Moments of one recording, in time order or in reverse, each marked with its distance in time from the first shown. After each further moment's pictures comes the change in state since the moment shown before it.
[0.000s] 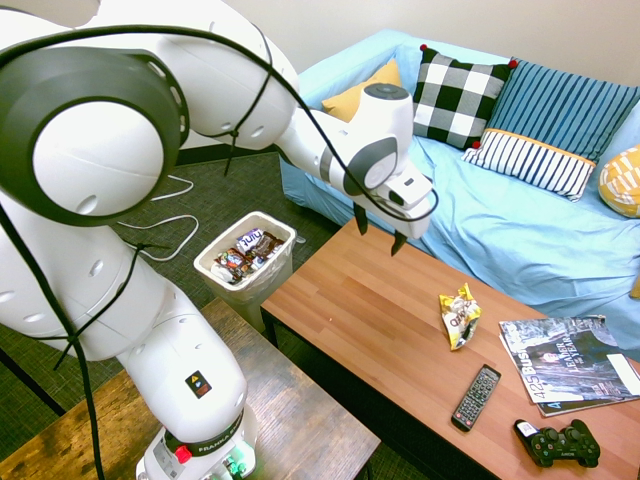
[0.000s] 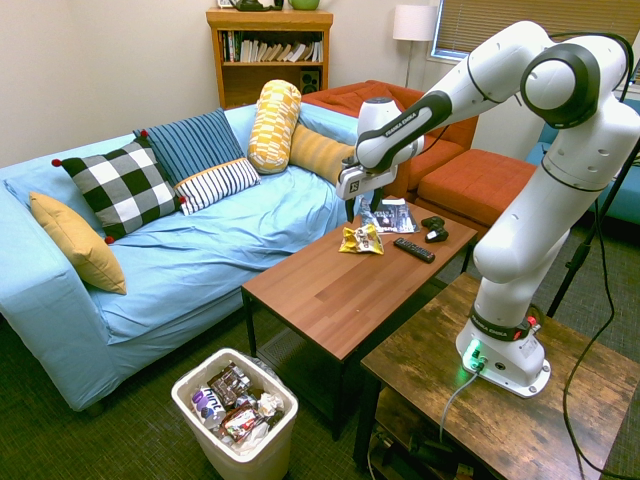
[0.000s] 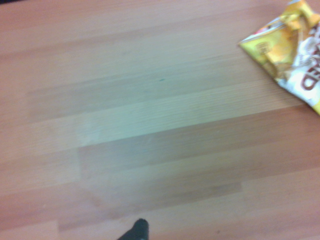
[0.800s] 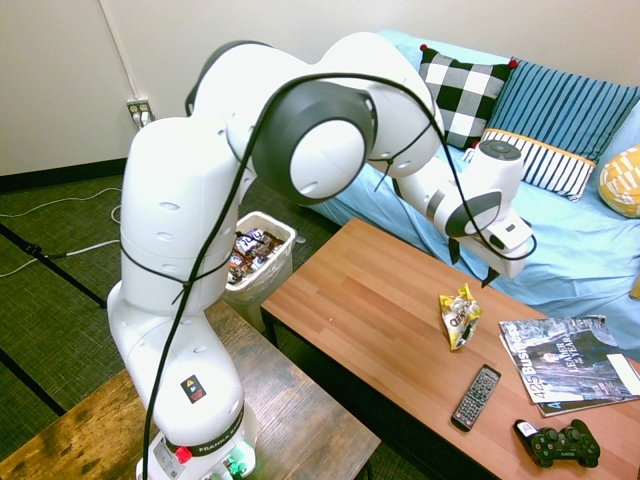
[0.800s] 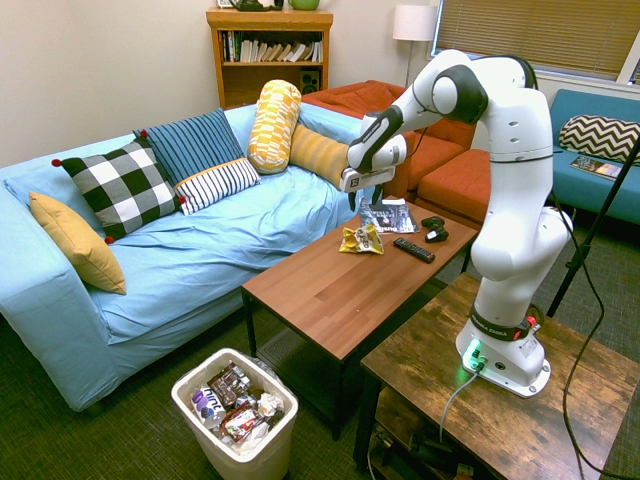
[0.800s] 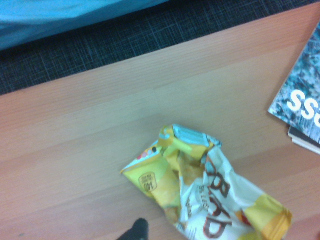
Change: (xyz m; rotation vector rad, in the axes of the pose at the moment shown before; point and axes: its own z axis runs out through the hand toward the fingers) arm 0.176 -0.020 0.114 -0.007 0.043 0.080
